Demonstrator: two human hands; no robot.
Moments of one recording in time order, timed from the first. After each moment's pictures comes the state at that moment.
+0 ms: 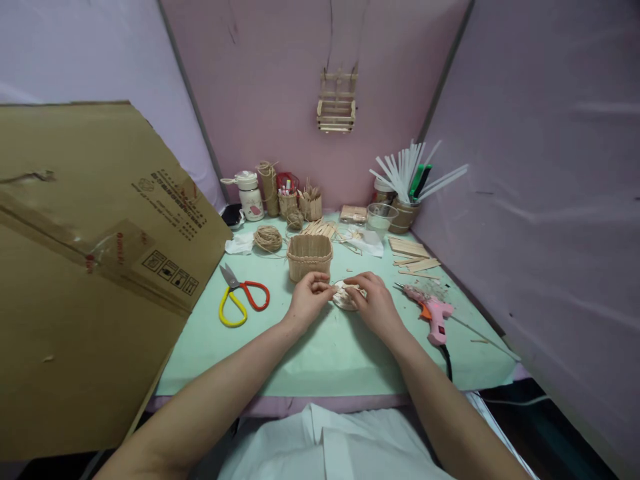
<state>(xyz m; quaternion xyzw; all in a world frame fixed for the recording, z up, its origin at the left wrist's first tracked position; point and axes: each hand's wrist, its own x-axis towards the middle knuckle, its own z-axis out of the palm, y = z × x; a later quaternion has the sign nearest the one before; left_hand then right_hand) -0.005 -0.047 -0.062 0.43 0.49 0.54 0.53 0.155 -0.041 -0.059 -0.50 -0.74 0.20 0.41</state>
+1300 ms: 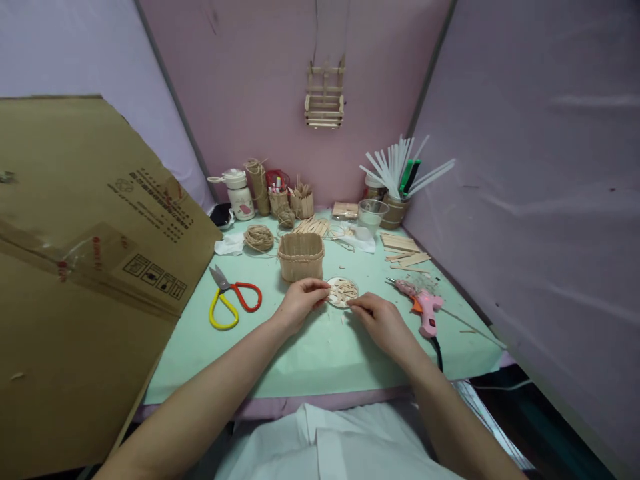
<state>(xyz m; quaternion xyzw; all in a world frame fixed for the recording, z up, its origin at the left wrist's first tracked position) -0.008 -0.045 -0.066 0.40 0.48 0.48 0.62 0.177 -0.076 -0.058 -0.53 -0.73 0.27 0.33</state>
